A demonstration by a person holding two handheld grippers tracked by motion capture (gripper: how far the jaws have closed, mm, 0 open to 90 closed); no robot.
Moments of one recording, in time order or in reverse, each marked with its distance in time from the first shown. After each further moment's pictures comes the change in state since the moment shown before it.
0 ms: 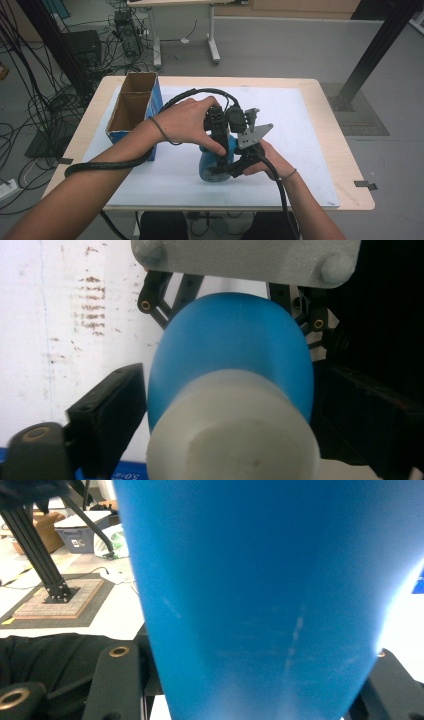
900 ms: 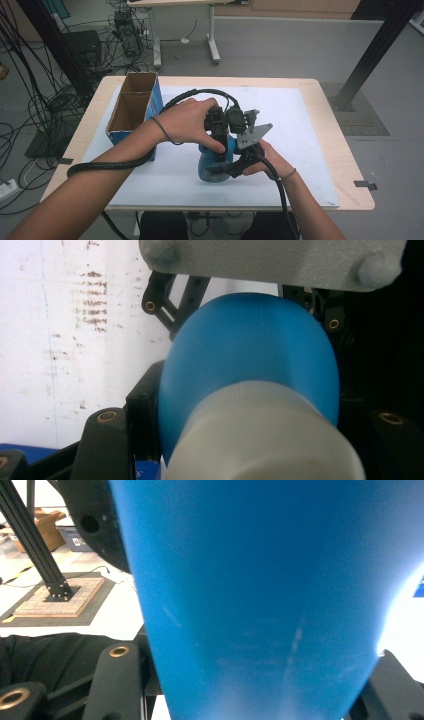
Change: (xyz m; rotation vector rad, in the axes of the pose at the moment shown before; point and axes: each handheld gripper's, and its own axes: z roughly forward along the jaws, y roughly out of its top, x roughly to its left) left arm 0.000 0.004 0.004 0.022 0.009 0.004; right arm 0.001 0.003 0.002 0.004 0.003 -0.012
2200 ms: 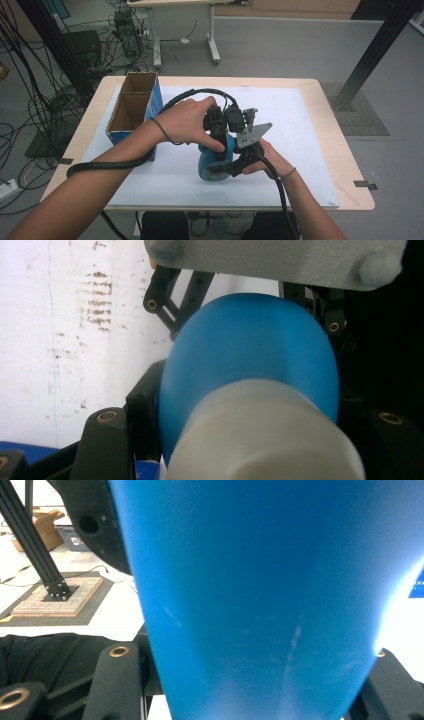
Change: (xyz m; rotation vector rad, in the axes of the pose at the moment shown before) left arm 0.000 -0.005 -0.001 -0.021 0.008 -0.025; right arm -0.002 0.001 0.000 0.000 -0.001 -0.003
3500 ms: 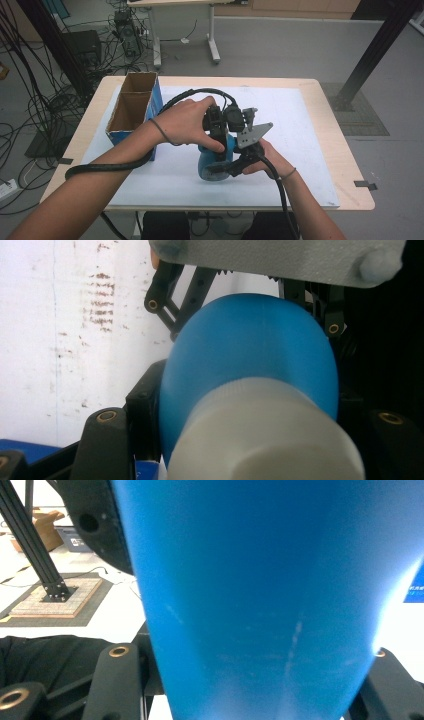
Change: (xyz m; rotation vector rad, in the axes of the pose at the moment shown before) left arm -0.003 -0.003 -0.004 -0.012 0.006 -0.010; right arm 0.002 0.001 -0.001 -0.009 -0.001 -0.008
